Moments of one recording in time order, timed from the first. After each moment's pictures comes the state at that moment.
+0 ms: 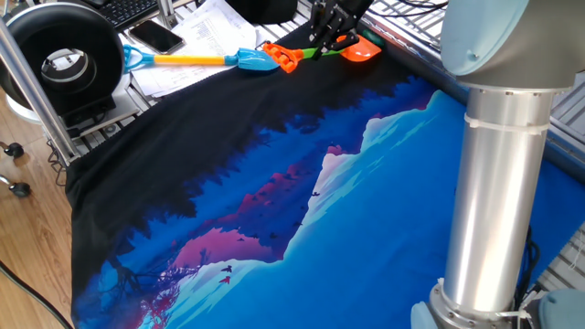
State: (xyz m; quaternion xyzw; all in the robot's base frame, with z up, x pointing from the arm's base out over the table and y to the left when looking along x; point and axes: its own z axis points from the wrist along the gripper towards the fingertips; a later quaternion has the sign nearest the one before) arm 0.679 -0.140 0.104 -0.69 0.64 0.18 0.30
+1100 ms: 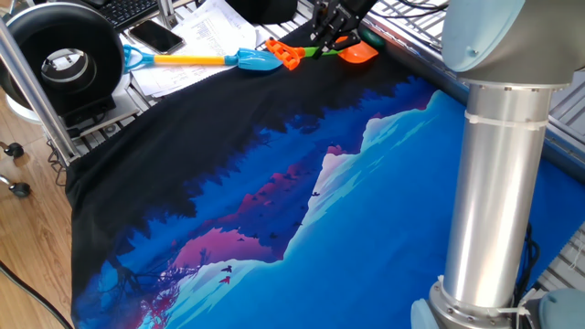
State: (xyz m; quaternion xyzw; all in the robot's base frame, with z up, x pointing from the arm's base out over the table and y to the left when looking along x) arm 0.679 -0.148 0.099 -0.69 0.63 0.18 0.32
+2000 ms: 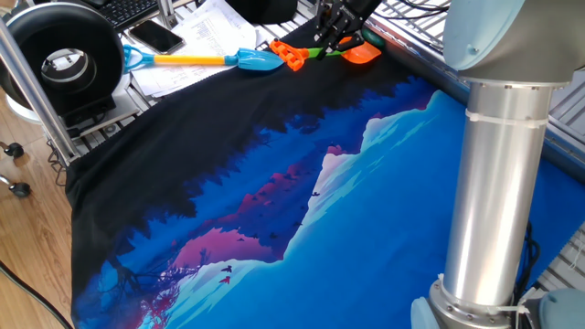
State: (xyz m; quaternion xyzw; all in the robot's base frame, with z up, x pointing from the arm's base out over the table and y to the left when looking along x) arm 0.677 -0.158 0.095 -0.69 0.63 0.18 0.32
